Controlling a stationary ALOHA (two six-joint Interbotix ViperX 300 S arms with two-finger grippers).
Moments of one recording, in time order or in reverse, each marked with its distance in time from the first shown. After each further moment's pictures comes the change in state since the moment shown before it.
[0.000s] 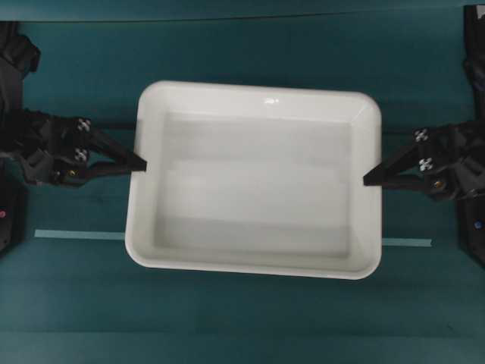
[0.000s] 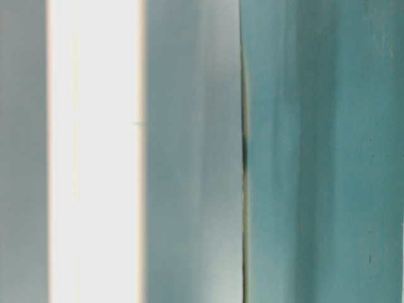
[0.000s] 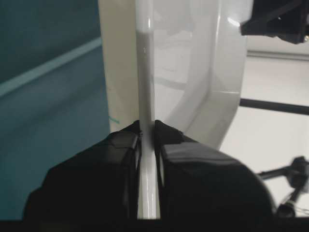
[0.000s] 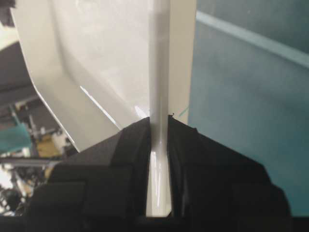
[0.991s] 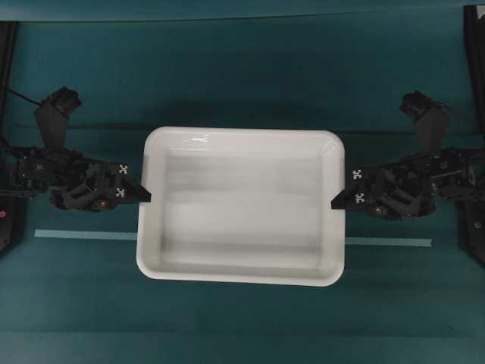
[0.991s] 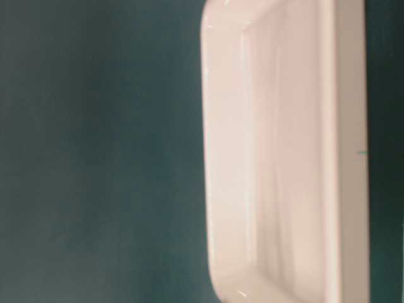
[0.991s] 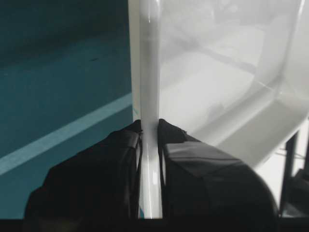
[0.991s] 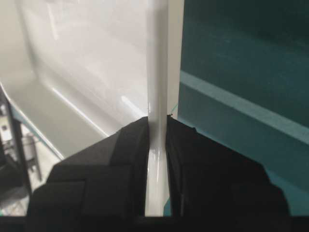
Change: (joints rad) left arm -0.002 0.239 0.178 0.000 -0.100 -0.002; right arm 0.041 0.330 0.110 0.003 -0.198 -0.043
